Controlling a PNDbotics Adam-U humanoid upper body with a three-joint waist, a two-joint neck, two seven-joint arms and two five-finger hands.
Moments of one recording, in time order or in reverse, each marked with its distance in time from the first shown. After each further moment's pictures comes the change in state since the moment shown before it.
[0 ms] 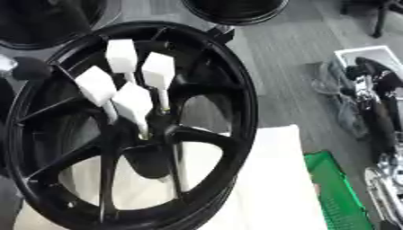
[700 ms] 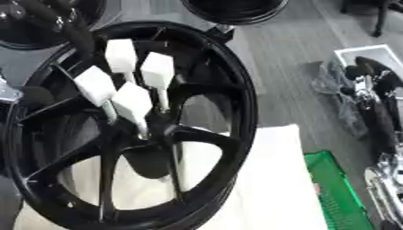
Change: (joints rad) left arm 0.048 0.026 -0.030 -0.042 -0.051 -0.016 0.016; right arm -0.002 -0.002 0.005 0.000 0.000 -0.003 0.005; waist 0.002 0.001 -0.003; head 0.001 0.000
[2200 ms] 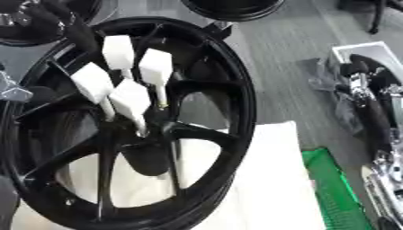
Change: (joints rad) left arm 0.019 -0.016 0.005 0.052 -0.066 0.000 0.000; right arm -0.006 0.000 0.013 0.000 0.006 0.005 0.013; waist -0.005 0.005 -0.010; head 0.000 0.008
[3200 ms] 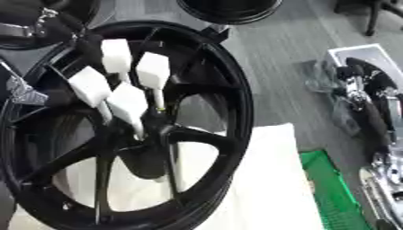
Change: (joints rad) left arm -0.019 -0.049 -0.039 0.080 -0.049 -0.008 0.008; right arm -0.001 0.000 0.001 0.000 0.000 0.005 0.011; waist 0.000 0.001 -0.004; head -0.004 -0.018
